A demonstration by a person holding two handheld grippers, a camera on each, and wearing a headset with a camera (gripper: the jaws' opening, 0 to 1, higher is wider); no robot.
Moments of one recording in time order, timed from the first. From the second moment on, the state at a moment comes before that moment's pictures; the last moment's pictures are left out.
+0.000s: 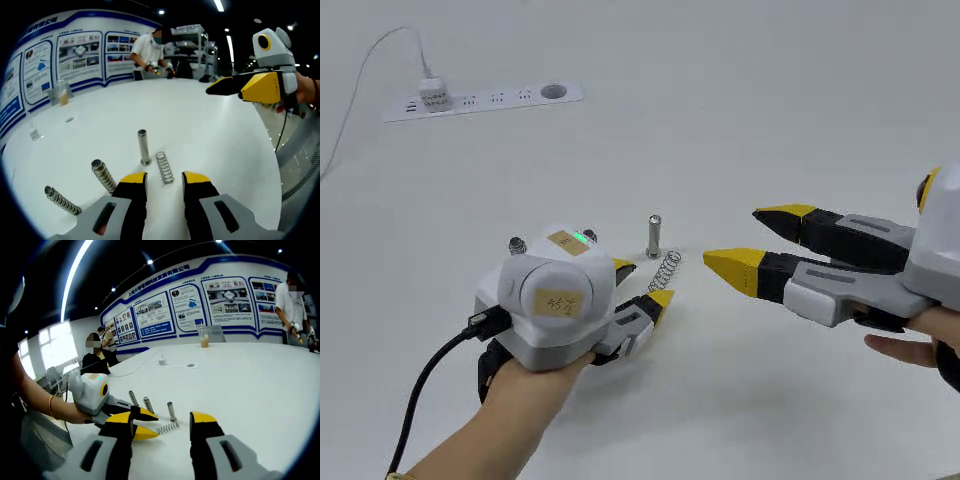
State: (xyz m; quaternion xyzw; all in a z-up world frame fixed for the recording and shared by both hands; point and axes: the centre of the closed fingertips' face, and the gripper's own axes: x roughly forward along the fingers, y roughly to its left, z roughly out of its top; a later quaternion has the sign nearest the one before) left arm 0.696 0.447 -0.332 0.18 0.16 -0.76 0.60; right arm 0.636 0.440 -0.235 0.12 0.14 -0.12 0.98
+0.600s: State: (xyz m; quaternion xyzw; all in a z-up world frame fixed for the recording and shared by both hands) left arm 0.692 0.441 -0.346 0.21 0.16 -0.77 0.59; right arm 0.627 0.434 -0.245 0.13 0.15 -0.14 0.97
